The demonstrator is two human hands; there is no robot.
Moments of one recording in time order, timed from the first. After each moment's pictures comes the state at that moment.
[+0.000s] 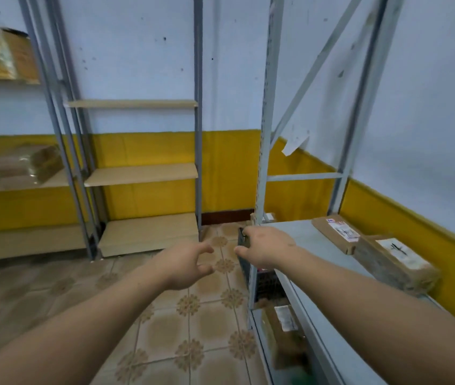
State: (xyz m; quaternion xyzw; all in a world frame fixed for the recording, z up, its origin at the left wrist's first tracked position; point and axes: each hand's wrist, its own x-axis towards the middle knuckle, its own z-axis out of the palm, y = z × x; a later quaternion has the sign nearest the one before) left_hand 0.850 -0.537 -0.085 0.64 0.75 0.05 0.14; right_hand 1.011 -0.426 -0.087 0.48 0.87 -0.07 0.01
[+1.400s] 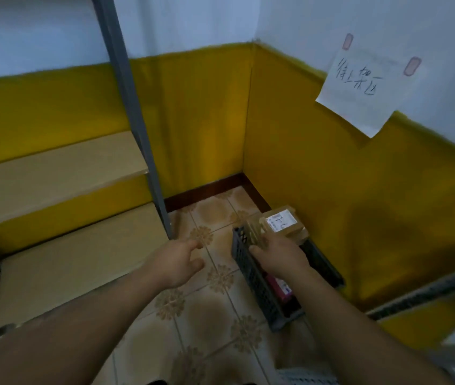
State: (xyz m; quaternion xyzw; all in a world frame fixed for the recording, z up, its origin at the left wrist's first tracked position) left_hand 0.502 0.161 -0.245 0.70 0.67 -0.06 0.24; right_hand 0.730 0.196 -0.264 0.66 0.68 -0.30 0.00
